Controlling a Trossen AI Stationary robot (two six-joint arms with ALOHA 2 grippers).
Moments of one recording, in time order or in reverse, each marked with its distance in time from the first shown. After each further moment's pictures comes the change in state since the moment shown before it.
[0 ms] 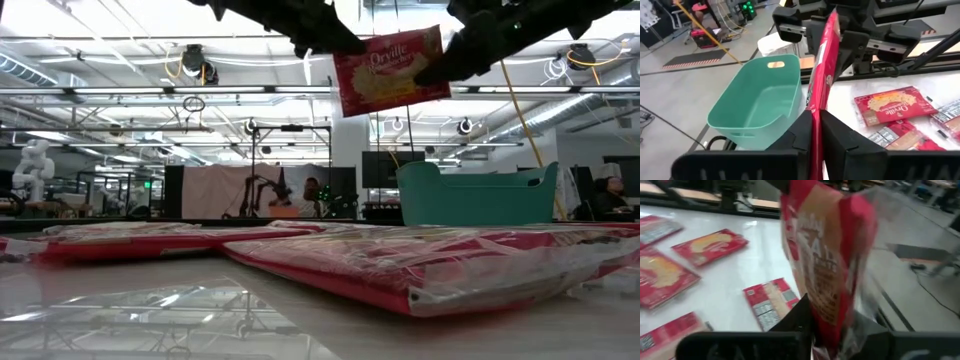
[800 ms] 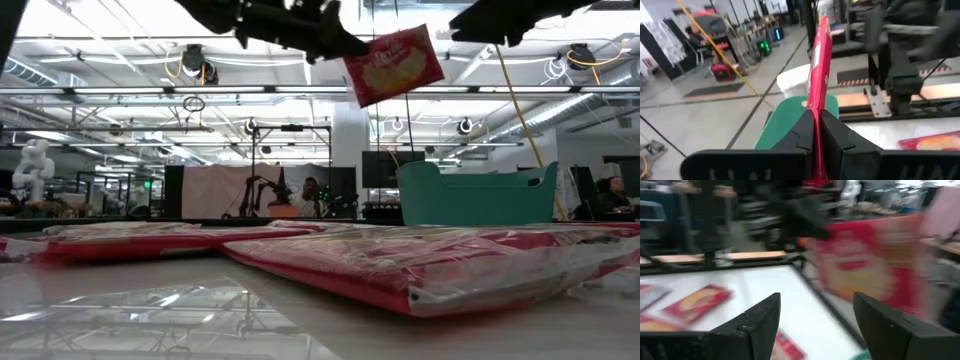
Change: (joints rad) left arm 0.207 0.144 0.144 0.194 0.182 0.042; right arm 0.161 -0.288 -0.010 -0.059 0.268 0.117
